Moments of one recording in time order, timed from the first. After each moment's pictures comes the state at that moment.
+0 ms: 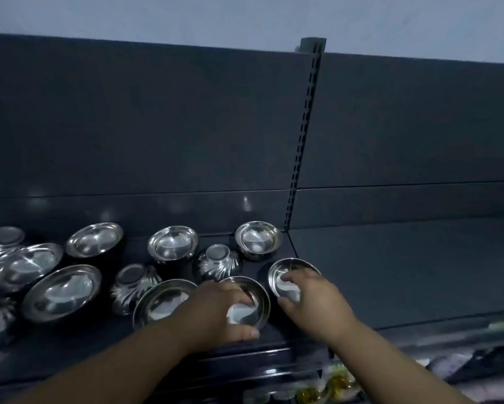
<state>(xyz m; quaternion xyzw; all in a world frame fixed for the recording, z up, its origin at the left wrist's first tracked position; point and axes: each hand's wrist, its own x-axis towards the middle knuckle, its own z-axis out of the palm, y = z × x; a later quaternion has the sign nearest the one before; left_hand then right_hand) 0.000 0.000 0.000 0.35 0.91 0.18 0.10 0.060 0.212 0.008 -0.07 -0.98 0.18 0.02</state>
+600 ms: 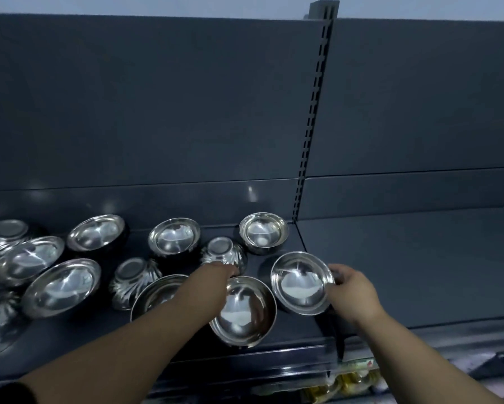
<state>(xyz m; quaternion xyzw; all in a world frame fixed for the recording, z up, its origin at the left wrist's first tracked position) -0.040 0.019 -0.019 0.24 0.96 0.13 0.05 0.040 0.265 -0.019 -0.29 -0.85 0.45 0.02</state>
